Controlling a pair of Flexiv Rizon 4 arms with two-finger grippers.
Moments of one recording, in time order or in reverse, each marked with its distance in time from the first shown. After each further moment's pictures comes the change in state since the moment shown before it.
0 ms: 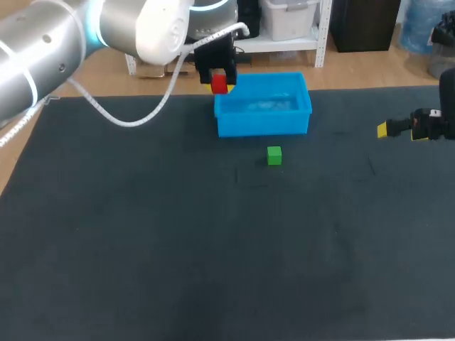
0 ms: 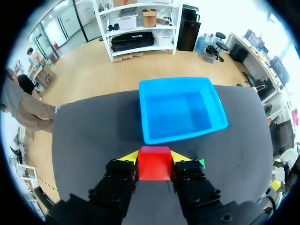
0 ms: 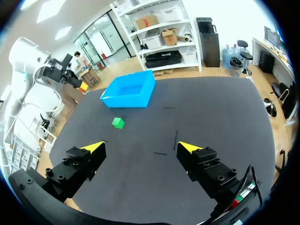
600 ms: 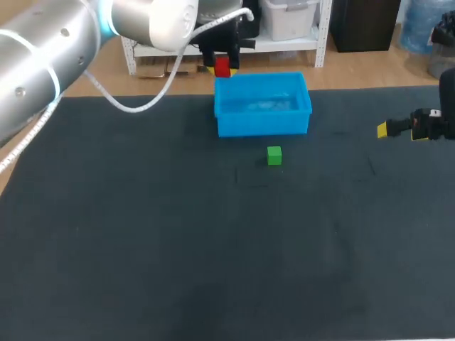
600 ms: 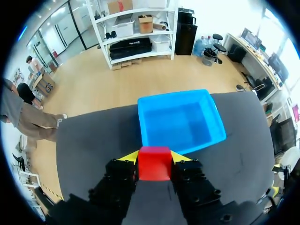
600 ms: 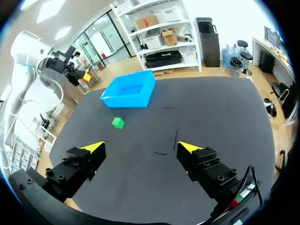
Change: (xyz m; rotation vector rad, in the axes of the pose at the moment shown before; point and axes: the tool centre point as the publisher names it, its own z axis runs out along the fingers) left arm -0.037 -0.003 -0.005 -0.015 -0.042 0.043; right arm 0.000 0.000 0.000 0.000 0.000 0.000
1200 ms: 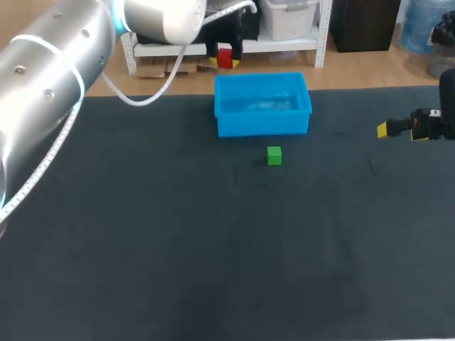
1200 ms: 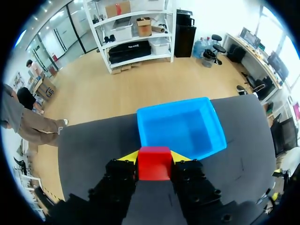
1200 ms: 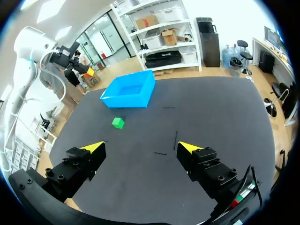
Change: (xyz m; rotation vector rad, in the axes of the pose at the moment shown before) left arm -0.025 -0.001 0.005 -0.008 -0.022 0.021; right arm 0.000 0.000 0.000 0.000 0.000 0.000
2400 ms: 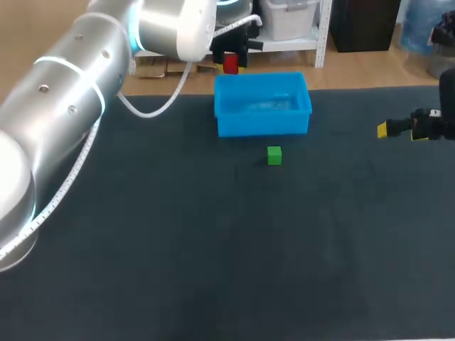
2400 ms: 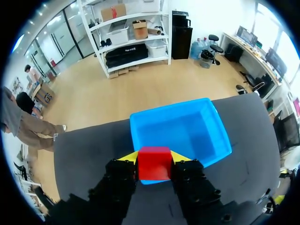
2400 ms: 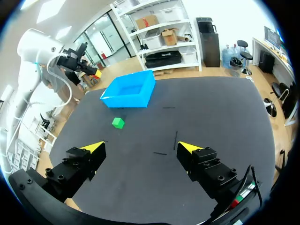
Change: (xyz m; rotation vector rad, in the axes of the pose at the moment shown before) left arm -0.006 -0.010 0.033 -0.001 -0.037 0.034; right arm 0.000 0.000 0.000 0.000 0.000 0.000
